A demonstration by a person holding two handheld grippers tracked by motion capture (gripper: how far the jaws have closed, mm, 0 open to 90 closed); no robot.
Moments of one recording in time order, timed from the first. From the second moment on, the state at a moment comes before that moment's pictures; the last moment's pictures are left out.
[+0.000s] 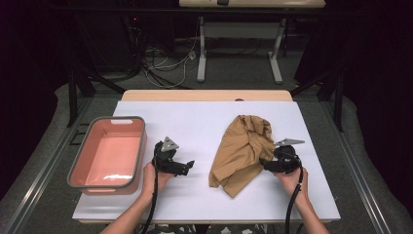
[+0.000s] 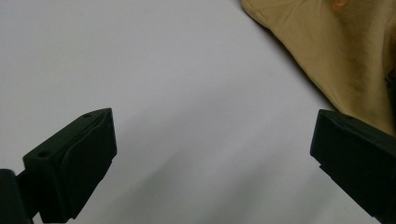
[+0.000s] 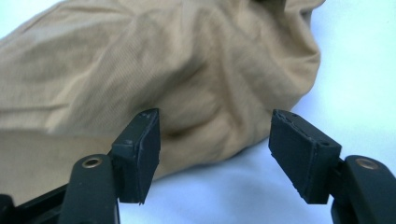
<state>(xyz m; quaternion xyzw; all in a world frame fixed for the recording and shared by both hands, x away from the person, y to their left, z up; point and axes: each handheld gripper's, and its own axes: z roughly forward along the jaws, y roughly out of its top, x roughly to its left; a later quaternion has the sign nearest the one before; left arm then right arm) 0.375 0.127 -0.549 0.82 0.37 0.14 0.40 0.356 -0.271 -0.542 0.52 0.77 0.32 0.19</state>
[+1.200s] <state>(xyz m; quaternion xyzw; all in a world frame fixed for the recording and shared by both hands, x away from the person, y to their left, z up) 0.394 0.026 -0.554 0.86 0.32 0.13 0.36 0.363 -0.276 -0.556 0.52 0.76 0.32 0.19</state>
